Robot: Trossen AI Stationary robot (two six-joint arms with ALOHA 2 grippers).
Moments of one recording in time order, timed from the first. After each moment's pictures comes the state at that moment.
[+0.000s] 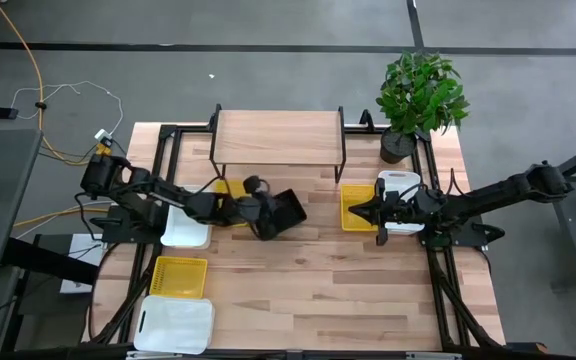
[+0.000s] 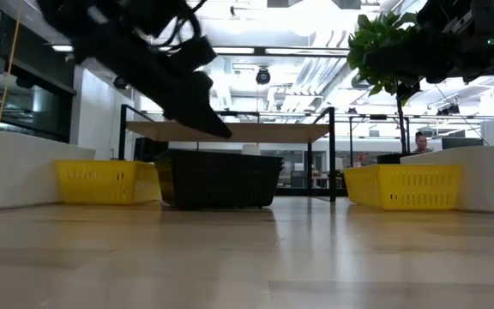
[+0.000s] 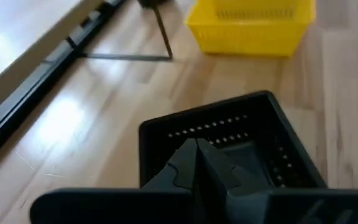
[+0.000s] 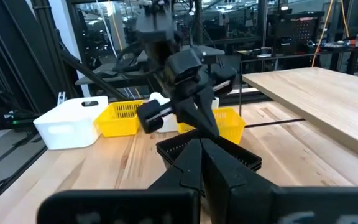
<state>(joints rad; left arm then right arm) 0.03 1.59 0.73 0.22 -0.49 -0.04 0.14 0.79 0.12 0.70 0.19 0.07</state>
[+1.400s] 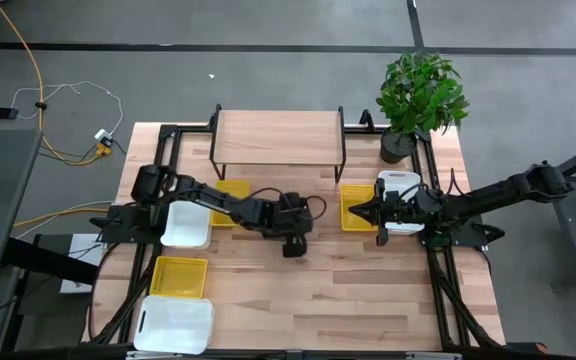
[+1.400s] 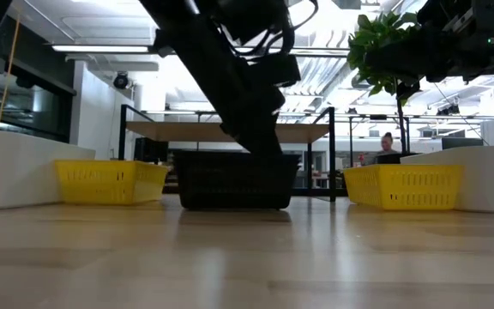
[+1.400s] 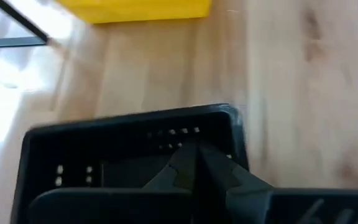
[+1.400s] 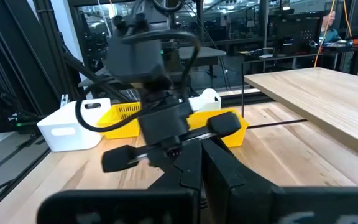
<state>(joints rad) 0.00 1.97 1.26 -0.22 -0.27 -0.03 0.14 0.79 0.12 0.70 0.18 0.08</state>
